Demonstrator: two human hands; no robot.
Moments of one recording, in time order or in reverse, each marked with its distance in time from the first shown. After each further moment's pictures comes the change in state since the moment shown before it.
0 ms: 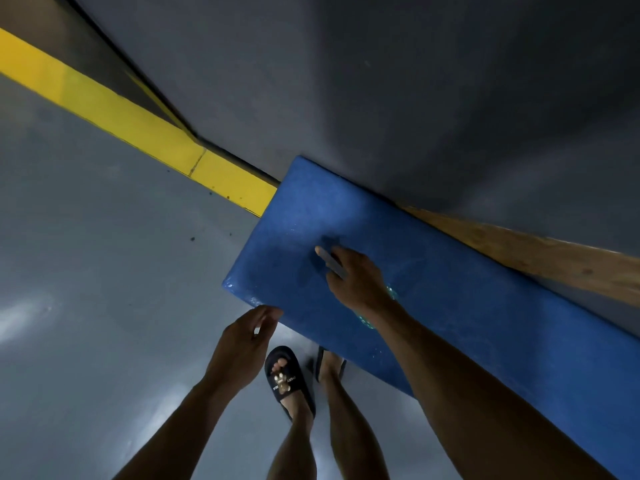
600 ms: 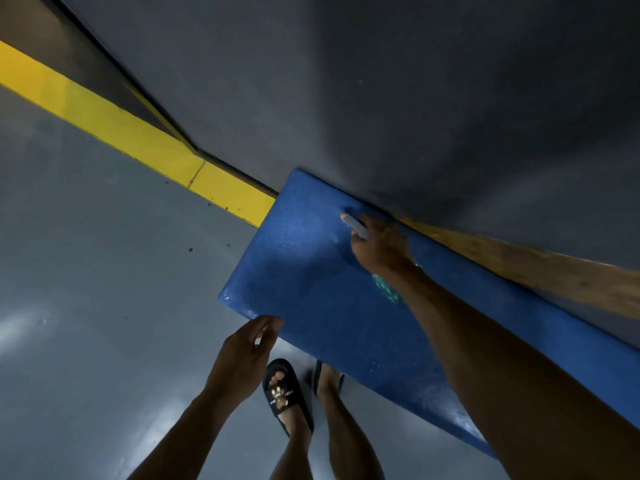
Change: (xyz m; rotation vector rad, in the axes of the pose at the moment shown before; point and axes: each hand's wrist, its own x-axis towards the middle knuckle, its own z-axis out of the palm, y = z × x) left_hand 0.003 0.010 0.007 -0.001 0.017 -0.008; right_hand 0.048 0.006 -0.064 -0.118 0.145 0.115
